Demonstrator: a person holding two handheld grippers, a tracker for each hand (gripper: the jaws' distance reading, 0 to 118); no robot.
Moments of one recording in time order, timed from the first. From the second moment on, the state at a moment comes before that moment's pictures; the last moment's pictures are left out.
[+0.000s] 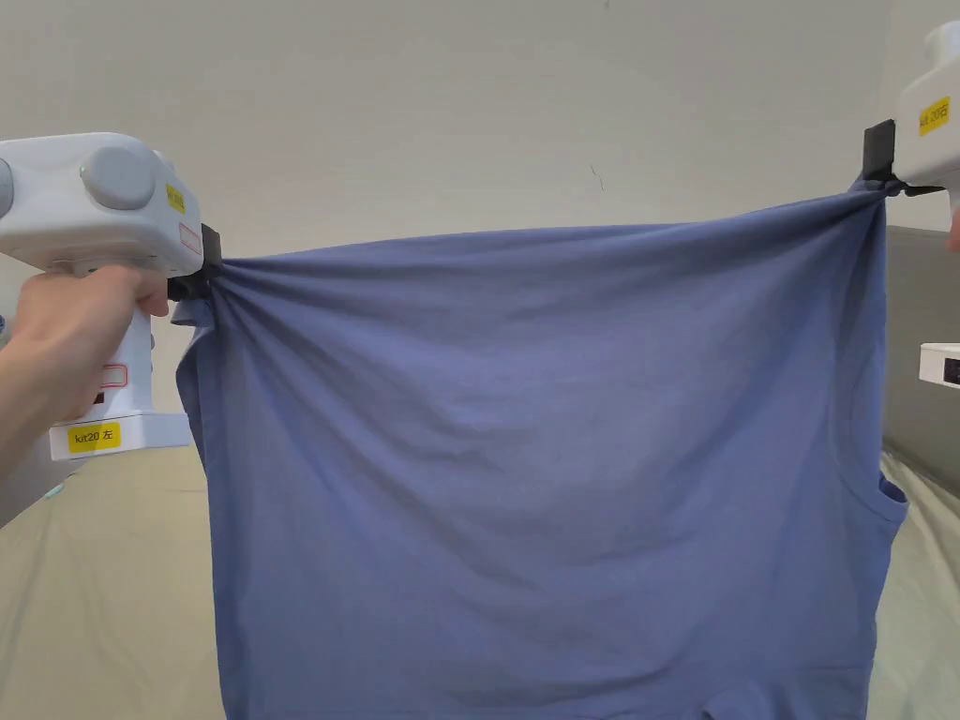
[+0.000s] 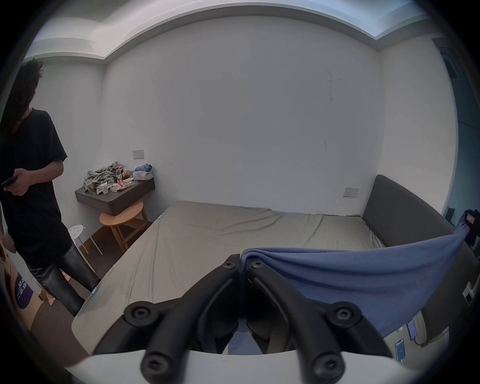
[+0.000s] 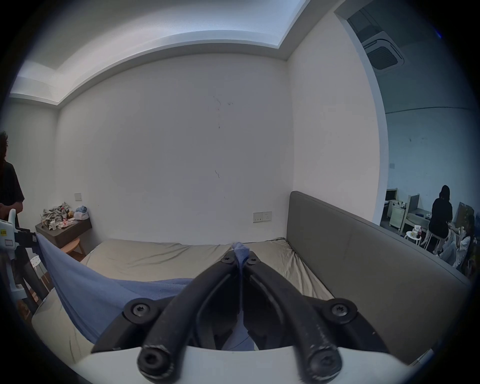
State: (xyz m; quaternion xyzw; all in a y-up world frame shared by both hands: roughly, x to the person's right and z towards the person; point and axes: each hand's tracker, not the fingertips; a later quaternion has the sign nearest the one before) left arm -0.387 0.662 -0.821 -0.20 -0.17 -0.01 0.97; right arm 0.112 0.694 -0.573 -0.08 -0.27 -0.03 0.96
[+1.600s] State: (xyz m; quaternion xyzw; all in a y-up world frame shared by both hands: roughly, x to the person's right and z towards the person) left arm -0.502 0.240 -0.624 -0.45 -0.16 -0.08 0.87; right arm 0.026 0.239 -0.379 -0.37 -0.22 -0.17 0.89
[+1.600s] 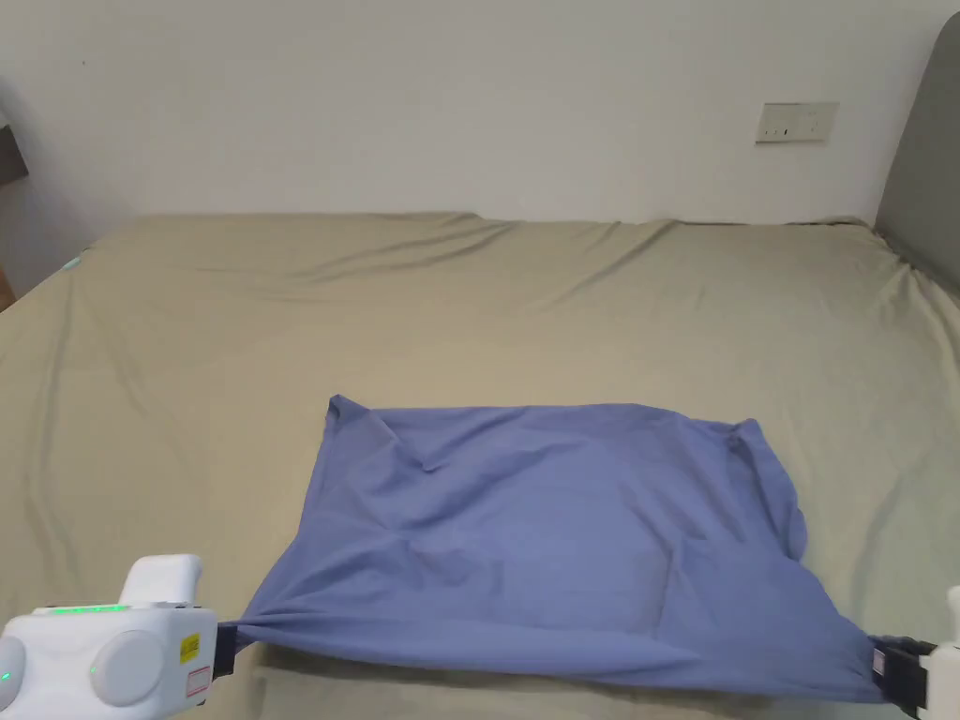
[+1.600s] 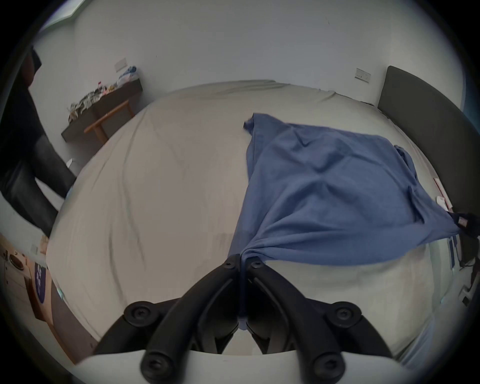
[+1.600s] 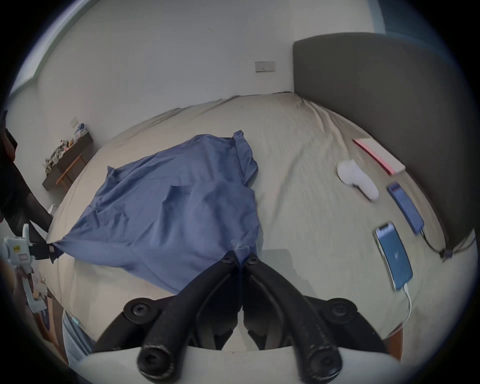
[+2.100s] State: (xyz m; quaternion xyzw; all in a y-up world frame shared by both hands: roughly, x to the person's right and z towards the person) left arm -0.547 0.224 -0.535 -0.51 -0.18 -0.06 0.84; right arm 0.002 0.223 -0.305 -0.45 -0.24 -0.14 0.85
